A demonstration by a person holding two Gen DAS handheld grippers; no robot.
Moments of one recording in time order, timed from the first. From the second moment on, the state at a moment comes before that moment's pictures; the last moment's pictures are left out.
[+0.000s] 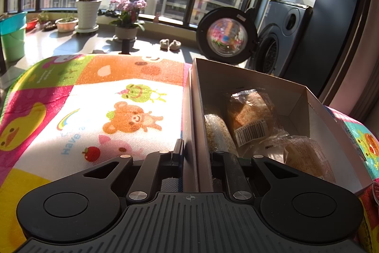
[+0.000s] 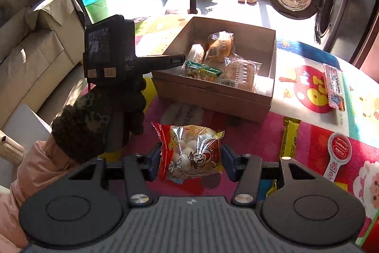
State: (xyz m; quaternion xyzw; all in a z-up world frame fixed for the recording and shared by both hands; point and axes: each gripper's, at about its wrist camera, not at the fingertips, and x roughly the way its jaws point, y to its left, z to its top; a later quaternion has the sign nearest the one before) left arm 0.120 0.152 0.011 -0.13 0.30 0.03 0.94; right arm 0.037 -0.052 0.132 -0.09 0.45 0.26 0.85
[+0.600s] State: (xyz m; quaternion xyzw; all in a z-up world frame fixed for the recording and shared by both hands) left arm 0.120 0.150 0.009 -0.12 0.30 0.03 0.94; right arm 0.129 -0.064 0.126 -0.02 0.35 0.17 0.92
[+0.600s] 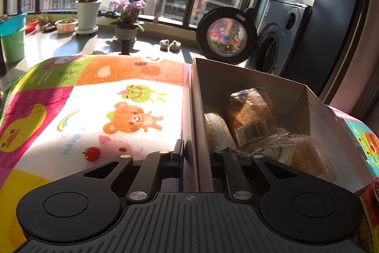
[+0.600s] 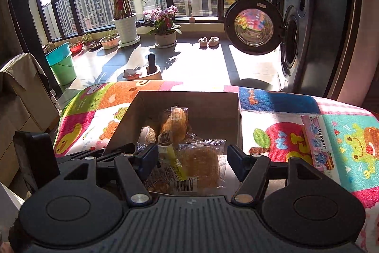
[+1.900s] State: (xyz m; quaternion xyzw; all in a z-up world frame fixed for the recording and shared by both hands) left arm 0.118 0.152 0.007 -0.12 0.29 0.03 0.95; right arm 0.068 -0.132 0.010 -0.03 0.41 0.08 0.91
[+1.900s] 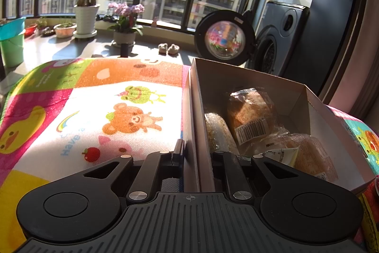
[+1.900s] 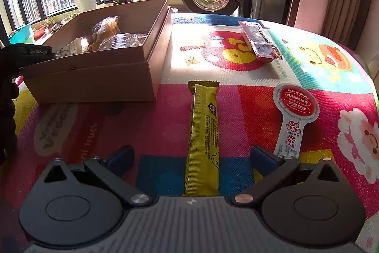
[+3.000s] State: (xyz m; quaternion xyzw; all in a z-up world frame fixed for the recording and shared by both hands) left arm 0.113 0.152 0.009 -0.12 0.29 0.03 0.95; right arm 0.017 -0.110 0.122 -0.05 0.40 0.20 0.89
